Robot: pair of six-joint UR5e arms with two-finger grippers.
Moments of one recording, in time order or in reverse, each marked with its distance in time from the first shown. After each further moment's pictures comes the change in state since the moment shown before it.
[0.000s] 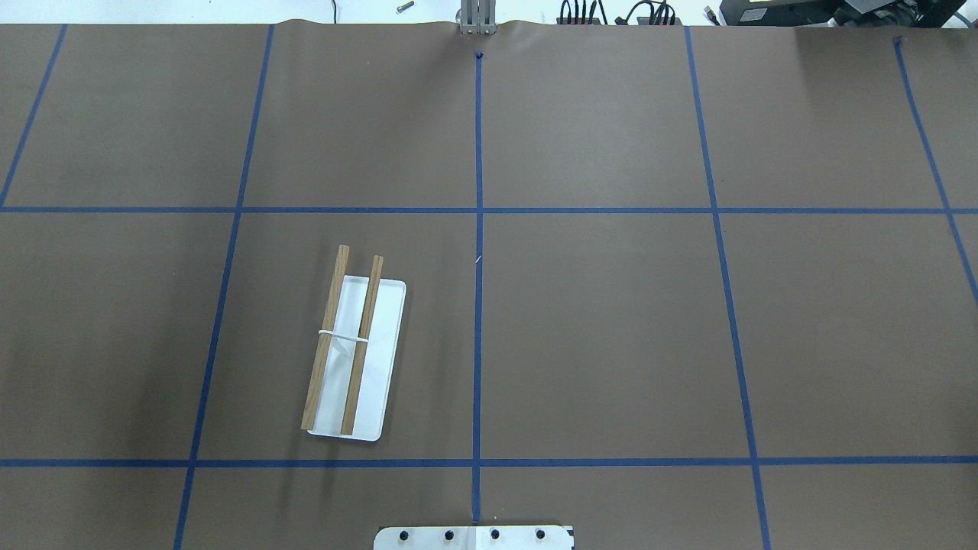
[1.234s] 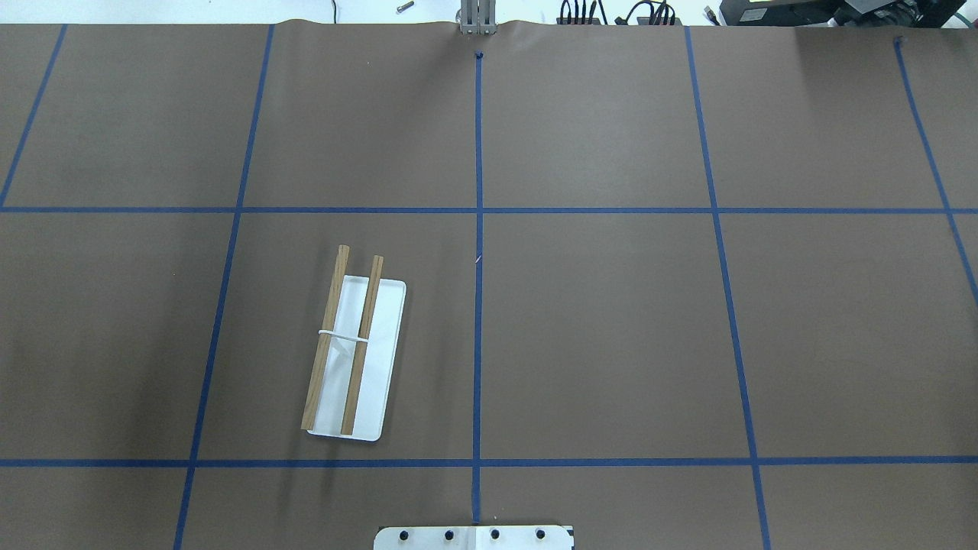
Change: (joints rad) left arm 0.000 -0.007 0.012 -0.006 -0.003 0.000; right arm 0.078 0.001 0.095 0.013 0.147 -0.005
